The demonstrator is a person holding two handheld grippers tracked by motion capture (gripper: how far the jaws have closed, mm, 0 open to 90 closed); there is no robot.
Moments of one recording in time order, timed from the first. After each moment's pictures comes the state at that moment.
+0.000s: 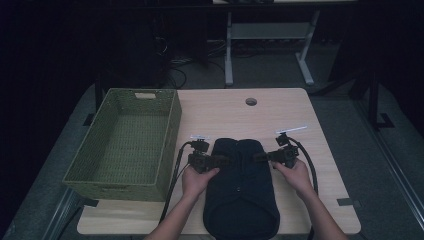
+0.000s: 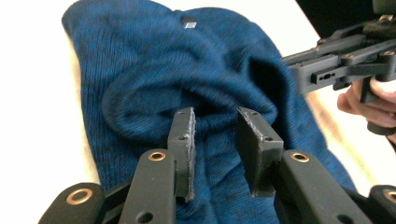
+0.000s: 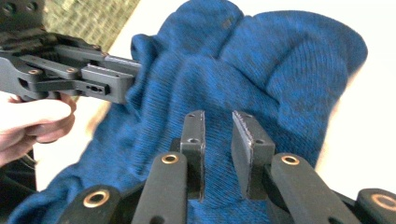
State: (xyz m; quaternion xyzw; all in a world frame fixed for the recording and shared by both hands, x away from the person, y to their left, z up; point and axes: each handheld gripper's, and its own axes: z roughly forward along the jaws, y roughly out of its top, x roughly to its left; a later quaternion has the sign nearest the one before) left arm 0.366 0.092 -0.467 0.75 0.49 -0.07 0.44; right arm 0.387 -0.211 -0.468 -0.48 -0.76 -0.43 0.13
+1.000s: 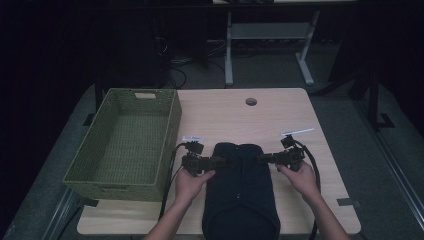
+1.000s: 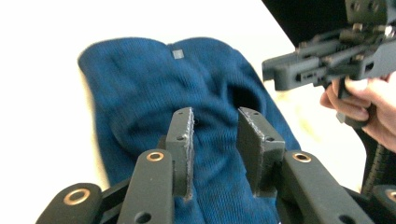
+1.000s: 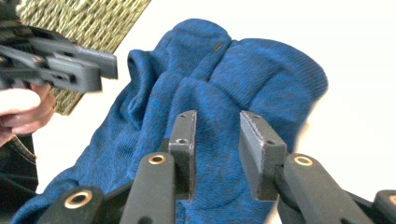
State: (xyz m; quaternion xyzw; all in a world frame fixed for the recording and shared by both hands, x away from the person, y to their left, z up) left arm 0.351 0.109 -0.436 0.74 0.47 -0.07 0.47; right arm 0.370 -0.221 -0.452 -0.48 -0.76 -0.43 0.10
